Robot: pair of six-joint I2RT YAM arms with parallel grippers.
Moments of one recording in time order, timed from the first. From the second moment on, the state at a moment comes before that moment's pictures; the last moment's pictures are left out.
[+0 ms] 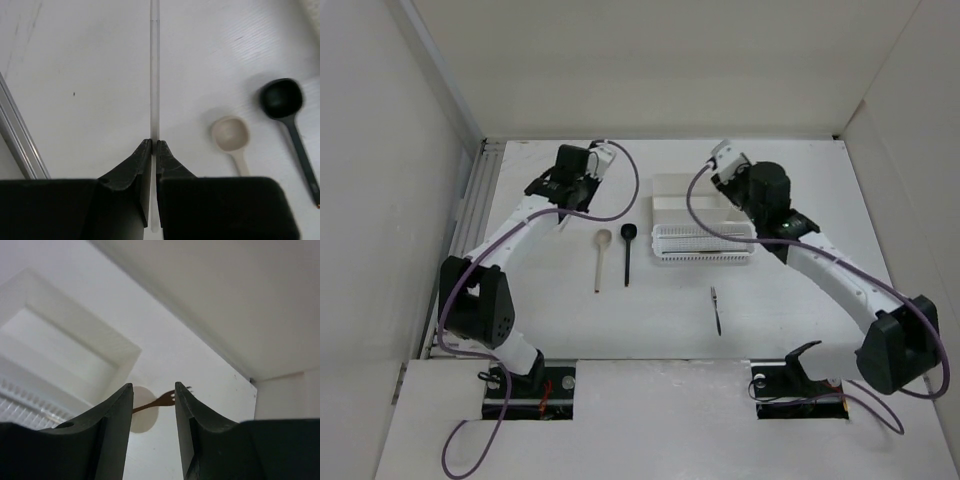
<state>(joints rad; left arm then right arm) -0.33 1.58 1.27 -0.48 -0.13 0.26 0.47 1.32 1.02 0.03 0.19 -0.61</state>
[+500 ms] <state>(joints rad) -0.87 1.84 1.67 -0.57 0.05 0.48 0.14 1.10 0.97 0.19 0.31 -0.05</state>
